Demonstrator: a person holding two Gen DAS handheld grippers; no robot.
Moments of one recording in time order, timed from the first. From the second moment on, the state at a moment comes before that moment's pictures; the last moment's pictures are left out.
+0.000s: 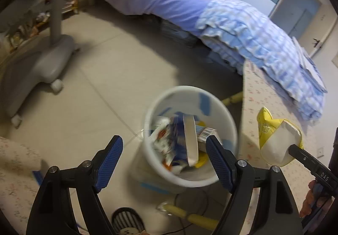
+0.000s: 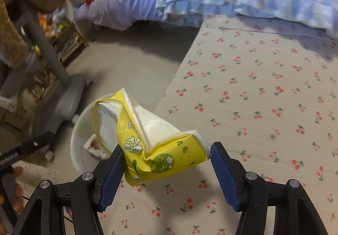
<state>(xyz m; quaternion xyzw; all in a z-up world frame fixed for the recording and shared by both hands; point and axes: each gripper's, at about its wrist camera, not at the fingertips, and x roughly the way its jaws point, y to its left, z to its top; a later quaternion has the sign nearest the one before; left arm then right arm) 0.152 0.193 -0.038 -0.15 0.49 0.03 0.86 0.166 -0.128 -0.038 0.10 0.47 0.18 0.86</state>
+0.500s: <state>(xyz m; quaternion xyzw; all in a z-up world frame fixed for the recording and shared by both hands) 0.142 0.239 -0.050 -0.12 0.52 0.10 0.84 0.198 -0.042 -0.064 0.09 0.50 0.22 0.83</state>
